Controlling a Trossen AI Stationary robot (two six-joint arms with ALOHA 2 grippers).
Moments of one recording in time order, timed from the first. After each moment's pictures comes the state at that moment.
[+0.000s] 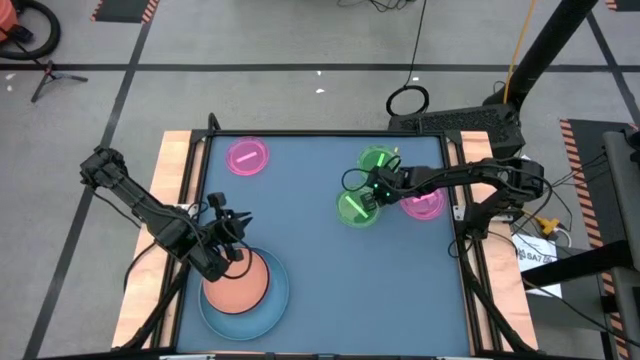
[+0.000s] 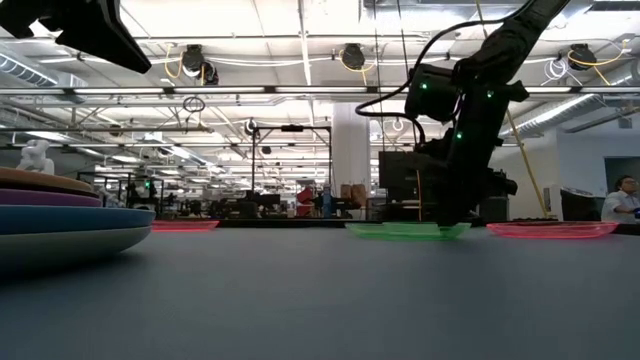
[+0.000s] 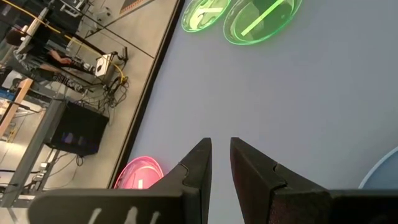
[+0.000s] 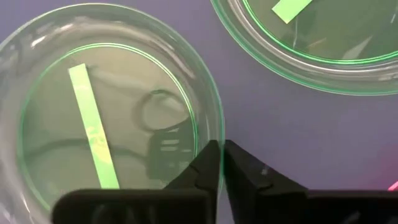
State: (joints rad) left arm -0.66 1.16 0.91 -1.05 -0.95 -0.55; right arm -0.31 1.54 0.71 -0.39 0.13 0.82
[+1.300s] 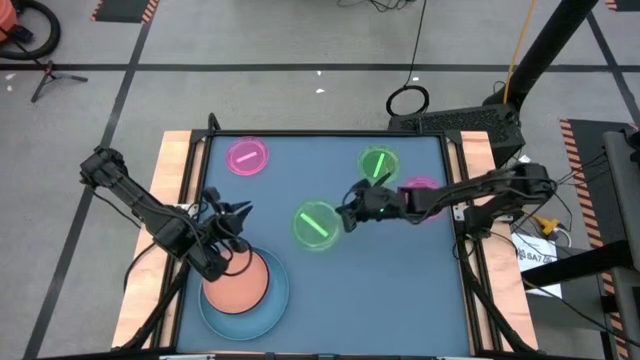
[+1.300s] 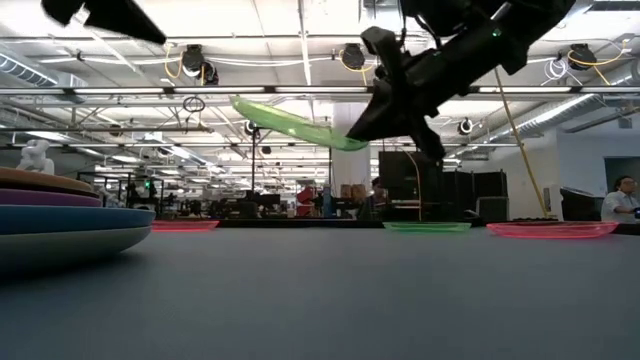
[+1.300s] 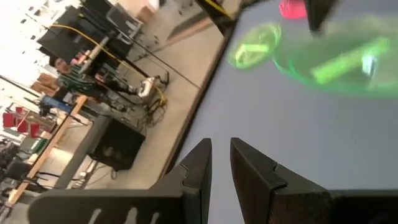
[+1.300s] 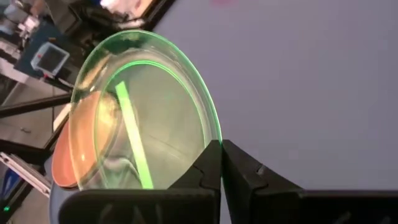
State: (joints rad) left arm -0.66 1.16 0.95 -1.05 -1.17 -0.55; right arm 0.01 1.49 0.74 0.19 0.16 0.89
